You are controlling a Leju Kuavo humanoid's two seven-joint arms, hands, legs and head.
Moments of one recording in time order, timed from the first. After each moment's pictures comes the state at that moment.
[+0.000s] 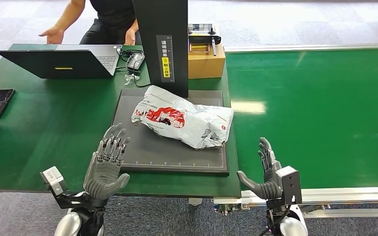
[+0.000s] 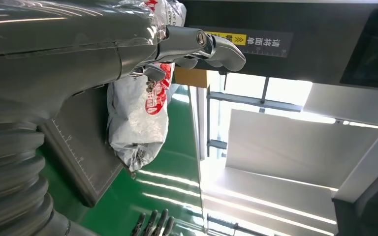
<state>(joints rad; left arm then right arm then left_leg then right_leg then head) 0.06 -0.17 -0.07 -1.42 0.03 -0.36 -0.41 0.04 0.10 -0.11 -1.51 0.17 0.15 -0.42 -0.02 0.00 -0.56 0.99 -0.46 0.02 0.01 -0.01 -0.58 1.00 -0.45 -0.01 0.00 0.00</state>
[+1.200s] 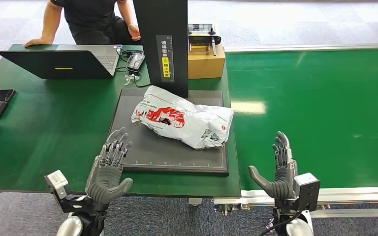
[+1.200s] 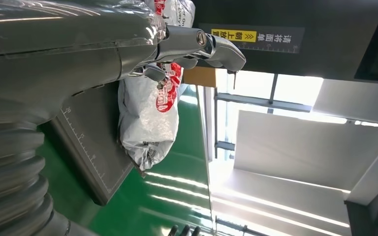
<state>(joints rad) 0.09 -0.17 -0.07 -1.42 0.00 -0.35 -0.42 0.05 0.11 -0.14 -1.57 0.12 0.11 -0.54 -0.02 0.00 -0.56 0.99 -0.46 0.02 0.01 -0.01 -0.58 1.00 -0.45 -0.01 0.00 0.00</state>
